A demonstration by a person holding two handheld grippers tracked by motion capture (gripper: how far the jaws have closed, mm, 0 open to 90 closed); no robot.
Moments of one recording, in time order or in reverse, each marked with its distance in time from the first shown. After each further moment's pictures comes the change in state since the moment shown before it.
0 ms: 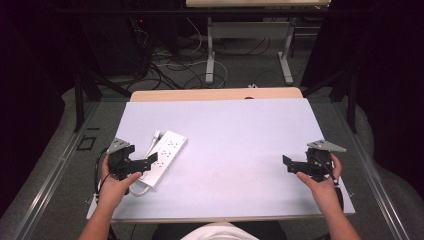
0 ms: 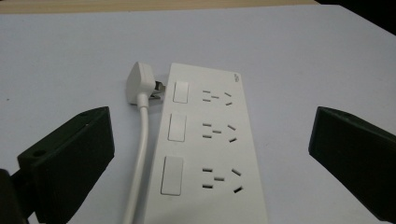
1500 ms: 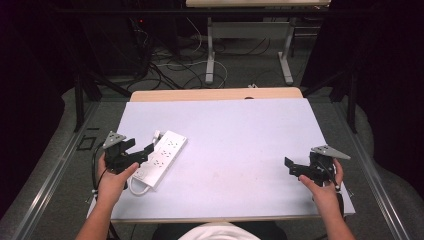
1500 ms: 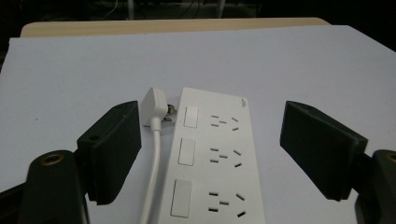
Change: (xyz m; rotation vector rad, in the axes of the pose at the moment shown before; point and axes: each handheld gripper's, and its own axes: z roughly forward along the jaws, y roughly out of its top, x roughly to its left) left arm 0.000 0.019 -0.008 -0.037 0.036 -0.036; right arm -0.004 -0.016 0.003 -0.037 0.006 0.081
